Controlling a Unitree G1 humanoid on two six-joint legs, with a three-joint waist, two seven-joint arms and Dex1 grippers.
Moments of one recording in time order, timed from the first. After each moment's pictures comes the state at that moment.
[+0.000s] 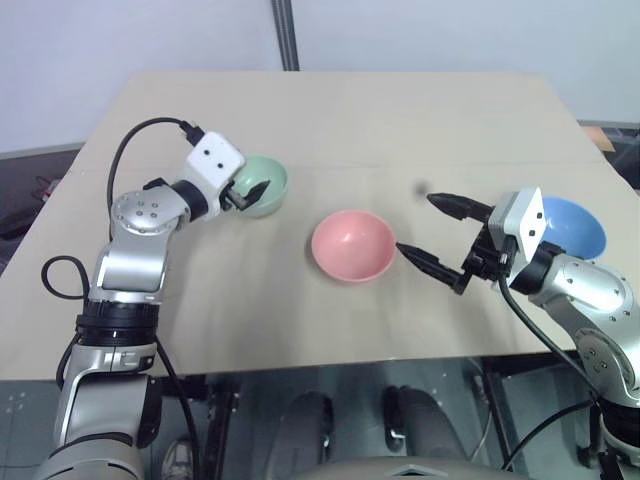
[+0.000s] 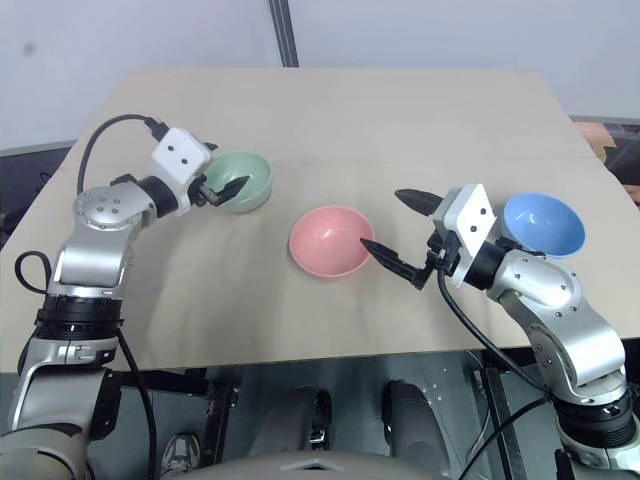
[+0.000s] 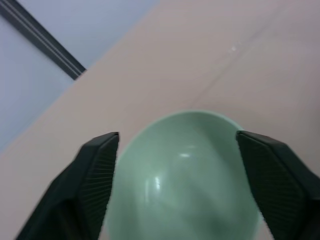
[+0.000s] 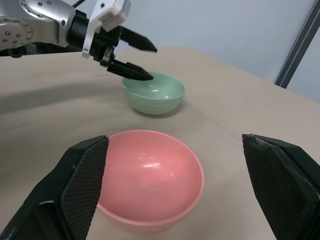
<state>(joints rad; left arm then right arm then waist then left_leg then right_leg) -0.57 0.70 0.03 0.07 0.02 0.30 -0.70 -0.22 -0.57 -0.04 -0.65 0.52 0.56 0.65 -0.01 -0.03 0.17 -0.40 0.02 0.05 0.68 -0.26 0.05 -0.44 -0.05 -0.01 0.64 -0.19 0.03</state>
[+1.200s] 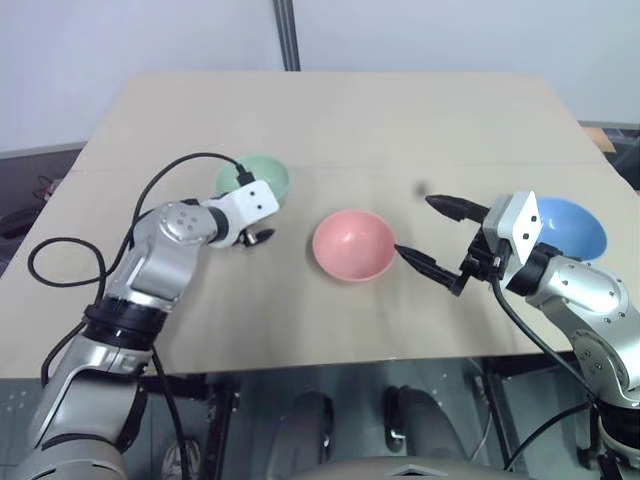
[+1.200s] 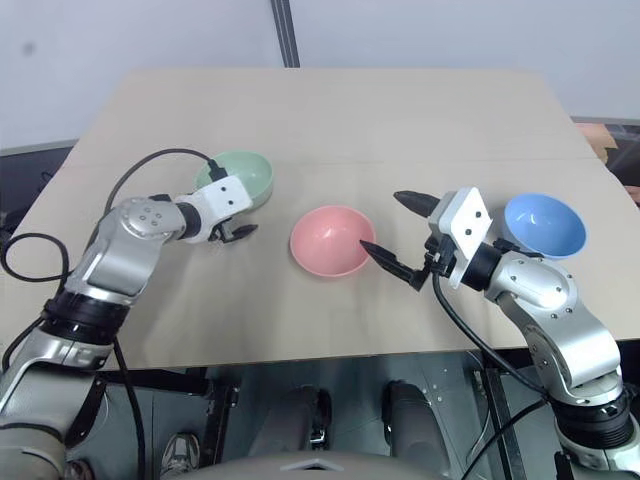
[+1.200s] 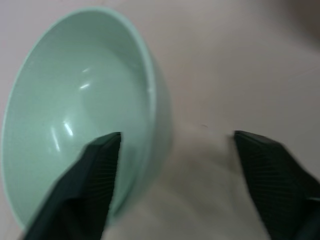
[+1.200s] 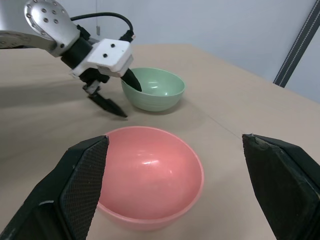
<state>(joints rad) -0.62 0.77 -0.24 0.09 0.21 0.45 -0.80 -0.21 -0.57 -0.01 -0.65 0.48 0.54 0.63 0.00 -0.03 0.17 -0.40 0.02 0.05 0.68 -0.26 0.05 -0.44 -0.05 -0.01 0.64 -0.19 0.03</state>
